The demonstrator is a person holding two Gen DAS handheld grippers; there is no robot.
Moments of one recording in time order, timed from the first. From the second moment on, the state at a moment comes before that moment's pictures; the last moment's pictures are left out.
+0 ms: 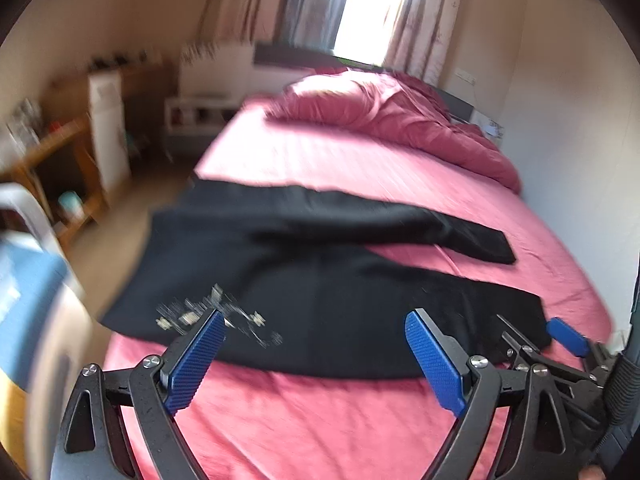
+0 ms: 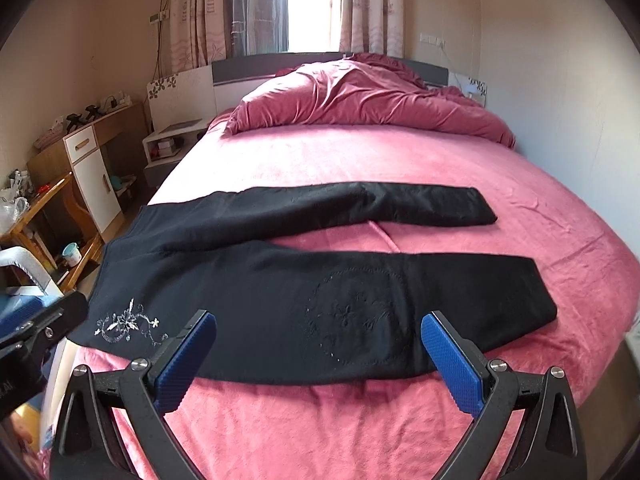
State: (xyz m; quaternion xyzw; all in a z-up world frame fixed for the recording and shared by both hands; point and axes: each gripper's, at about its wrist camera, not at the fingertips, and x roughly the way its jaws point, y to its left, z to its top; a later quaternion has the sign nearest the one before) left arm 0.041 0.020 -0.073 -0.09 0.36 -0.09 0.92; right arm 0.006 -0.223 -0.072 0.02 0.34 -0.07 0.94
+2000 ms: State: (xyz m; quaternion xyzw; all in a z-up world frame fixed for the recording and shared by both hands) left arm 0.081 0.225 -0.166 -0.31 0.47 0.06 0.82; right arm -0.030 -0.581 -0.190 0.37 0.40 -0.25 0.80
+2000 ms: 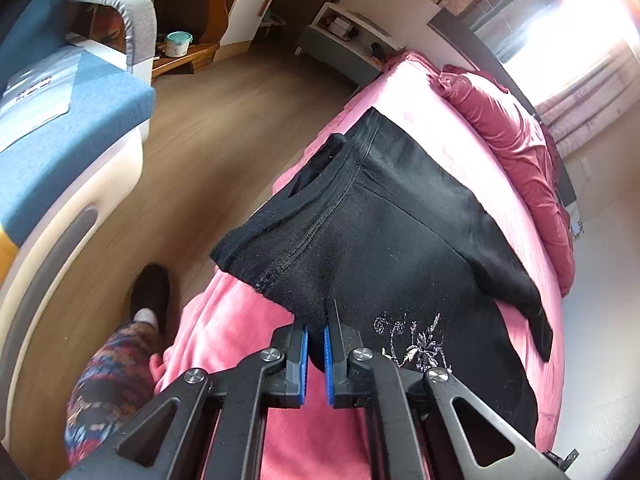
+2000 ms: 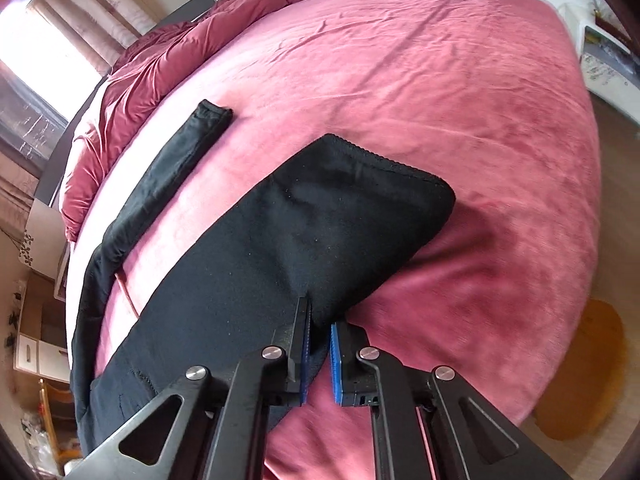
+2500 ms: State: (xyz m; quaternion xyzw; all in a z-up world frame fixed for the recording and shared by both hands) left arm 0.048 0.248 -0.177 -0.27 0.54 0.11 0.79; right arm -0.087 -0.601 -0.188 0.36 0.41 -0.30 0.79
